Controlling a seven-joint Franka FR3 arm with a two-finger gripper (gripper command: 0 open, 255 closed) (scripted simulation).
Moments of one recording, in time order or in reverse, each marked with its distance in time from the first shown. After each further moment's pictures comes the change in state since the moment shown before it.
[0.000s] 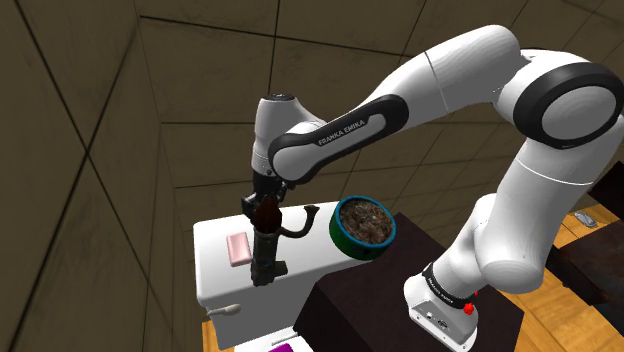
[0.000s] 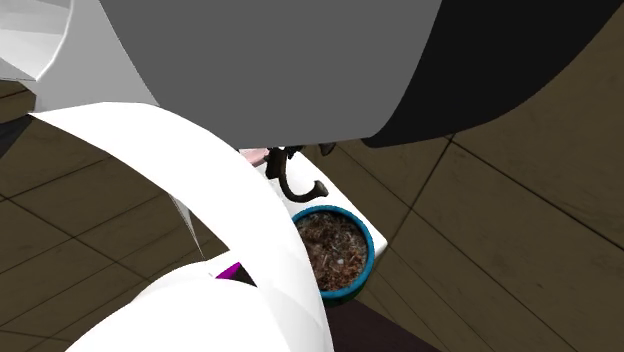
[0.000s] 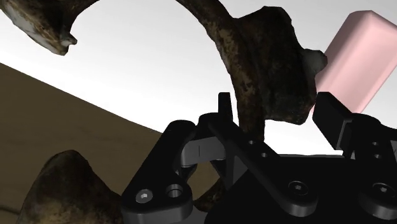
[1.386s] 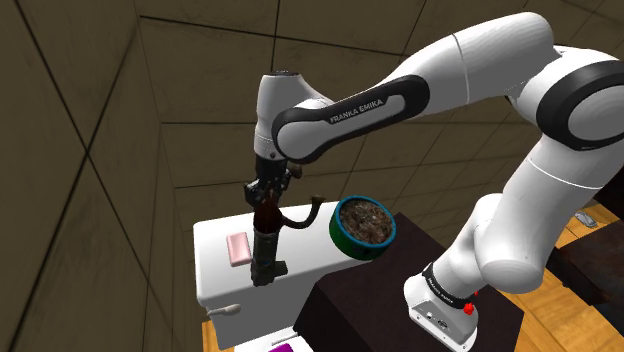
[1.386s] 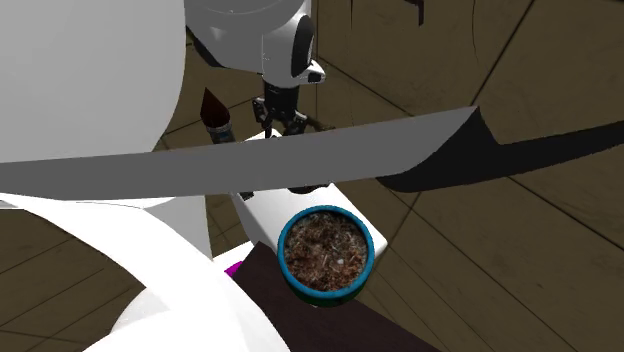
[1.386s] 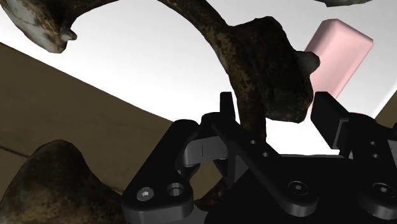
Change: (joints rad) arm -0.010 -0.081 0.004 0.036 0.005 -0.134 0.003
